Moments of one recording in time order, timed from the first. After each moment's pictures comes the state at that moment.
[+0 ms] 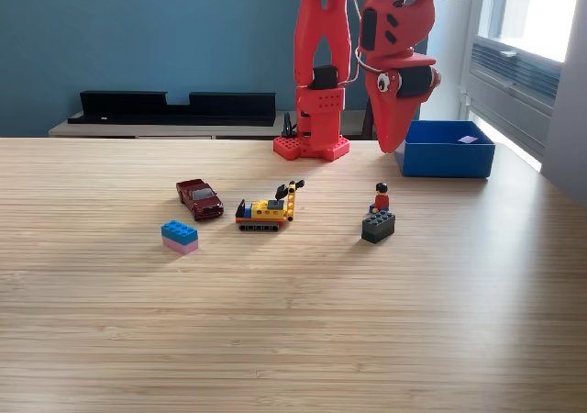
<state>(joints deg) -22.9 88.8 84.7 85.1 3.8</state>
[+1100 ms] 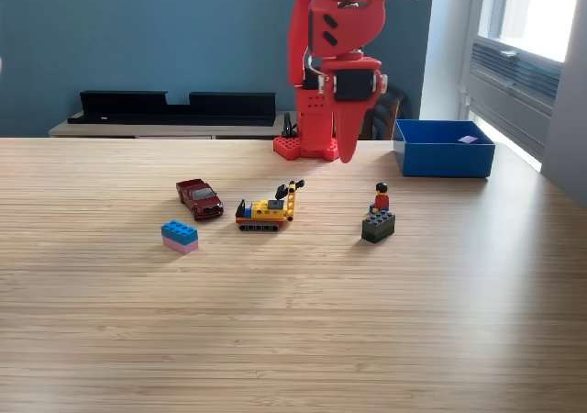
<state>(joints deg) -5.4 88.8 84.7 79.0 6.8</state>
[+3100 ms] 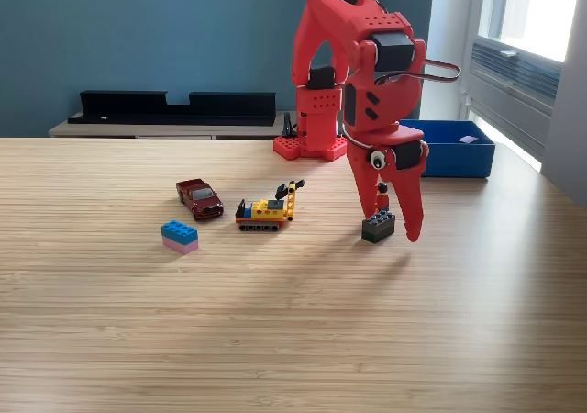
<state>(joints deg) -15.6 68.7 83.4 64.1 -17.3</state>
